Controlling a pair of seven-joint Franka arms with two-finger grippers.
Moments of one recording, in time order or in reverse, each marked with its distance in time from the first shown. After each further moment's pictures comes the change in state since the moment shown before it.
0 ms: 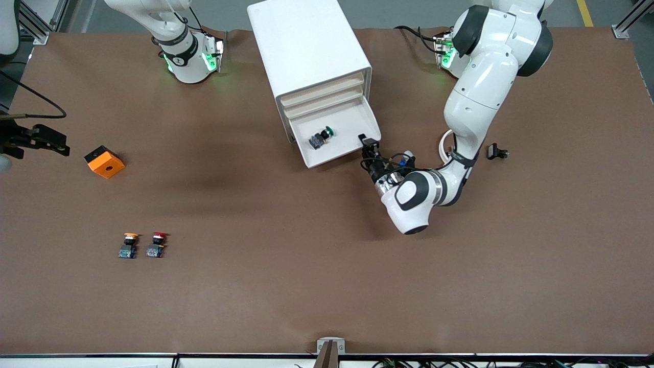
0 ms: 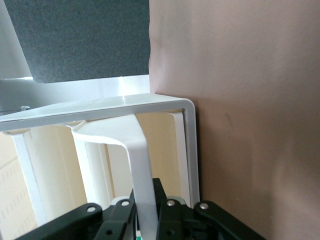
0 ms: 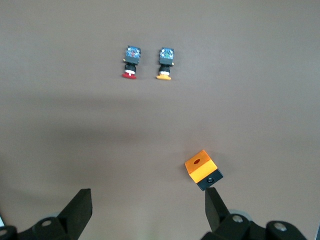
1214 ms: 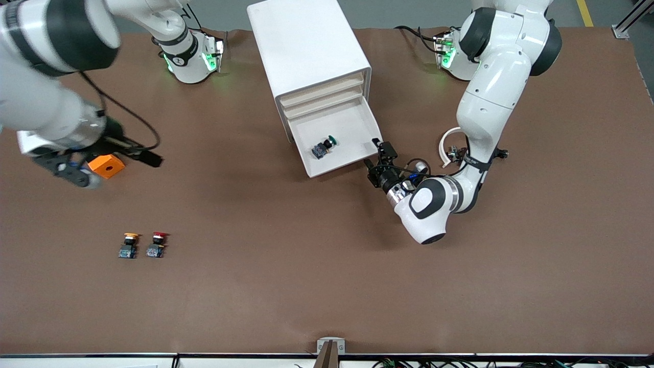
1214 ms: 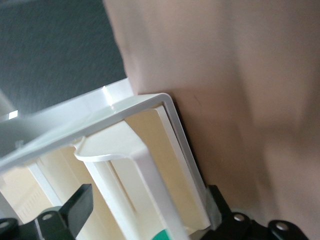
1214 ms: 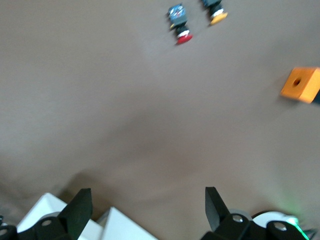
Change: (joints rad) left arm 0.030 -0.030 0.014 0.053 0.036 -0.004 0.337; right arm 0.343 0.035 0.027 0.017 0.143 -0.022 0.948
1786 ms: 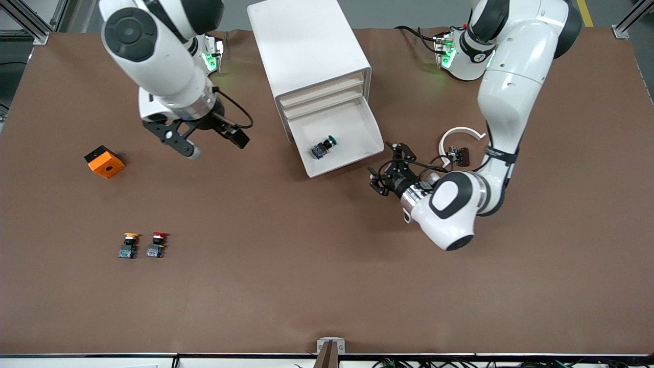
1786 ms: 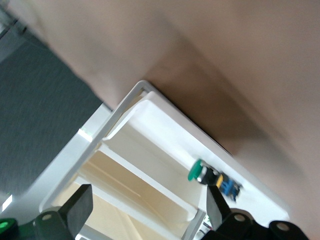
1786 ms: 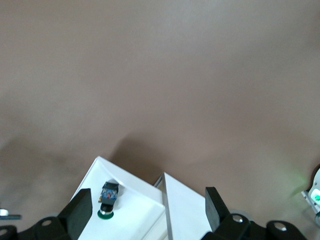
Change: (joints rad) left arm 0.061 -0.123 0.004 0.066 0.041 0.000 0.392; right arm 0.276 0.000 0.001 -0.049 0.032 0.093 0.379
